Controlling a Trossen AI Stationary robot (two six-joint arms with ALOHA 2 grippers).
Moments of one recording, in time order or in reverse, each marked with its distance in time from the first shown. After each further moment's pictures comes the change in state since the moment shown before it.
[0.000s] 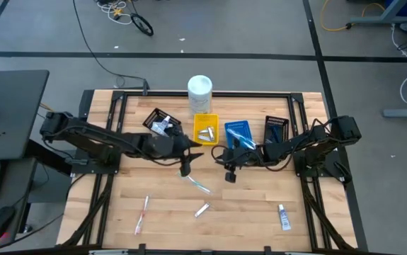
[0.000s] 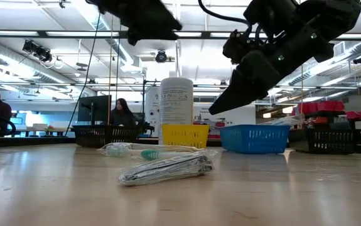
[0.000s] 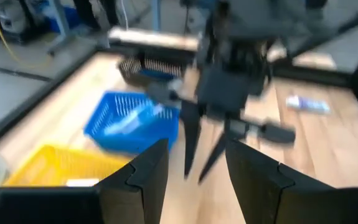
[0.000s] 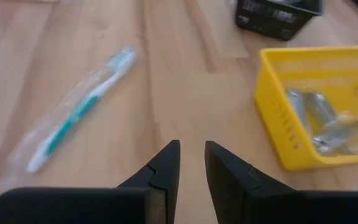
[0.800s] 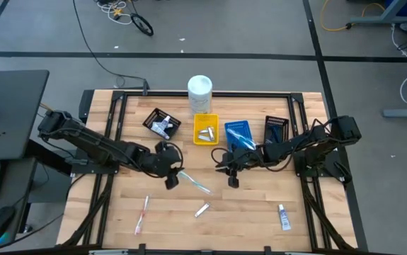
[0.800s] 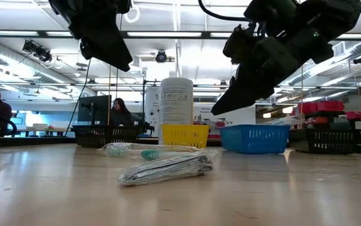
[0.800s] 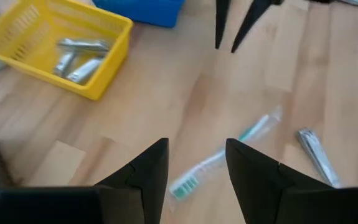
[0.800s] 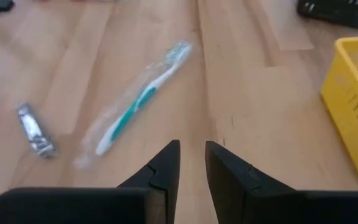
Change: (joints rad) left arm -0.173 -0.035 0.000 -0.498 -0.062 -0.374; right arm -0.002 0.000 0.000 0.001 -0.192 0.029
